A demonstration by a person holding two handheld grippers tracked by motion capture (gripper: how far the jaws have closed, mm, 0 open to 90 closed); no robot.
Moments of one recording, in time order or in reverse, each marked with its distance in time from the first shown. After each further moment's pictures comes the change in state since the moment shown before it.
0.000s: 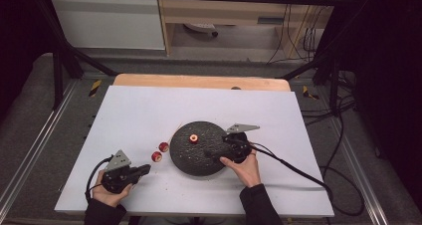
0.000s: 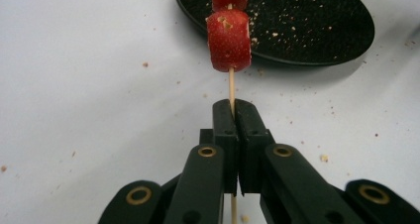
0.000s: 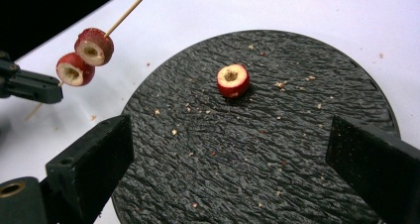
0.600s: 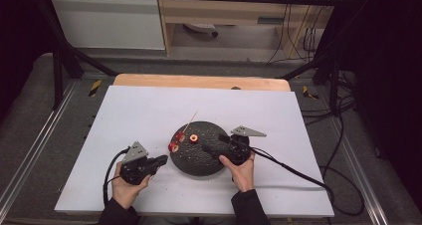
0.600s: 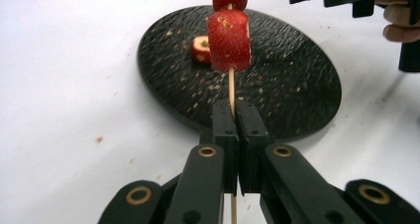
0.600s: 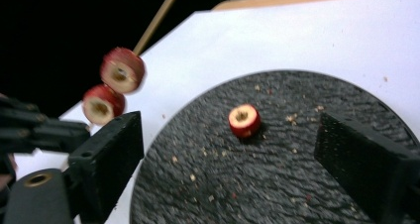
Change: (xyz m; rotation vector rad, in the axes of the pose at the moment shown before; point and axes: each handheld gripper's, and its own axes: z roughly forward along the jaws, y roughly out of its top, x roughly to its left) left arm -0.026 0.036 0.021 -0.076 -0.017 -0.006; right arm 0.001 -0.015 0.002 -0.231 0.041 0.131
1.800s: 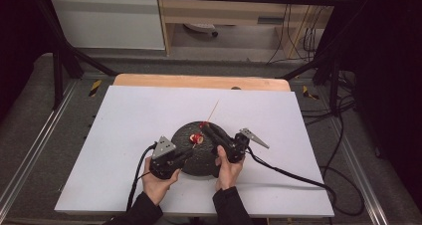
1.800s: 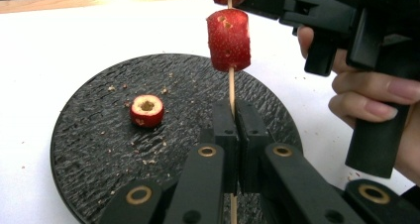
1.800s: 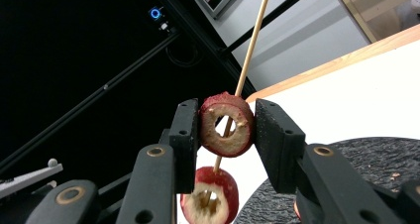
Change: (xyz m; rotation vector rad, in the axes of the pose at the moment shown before) left arm -0.052 0.037 0.055 -0.107 0.001 -0.050; right arm 0.013 -0.005 0.011 -0.444 0.117 0.307
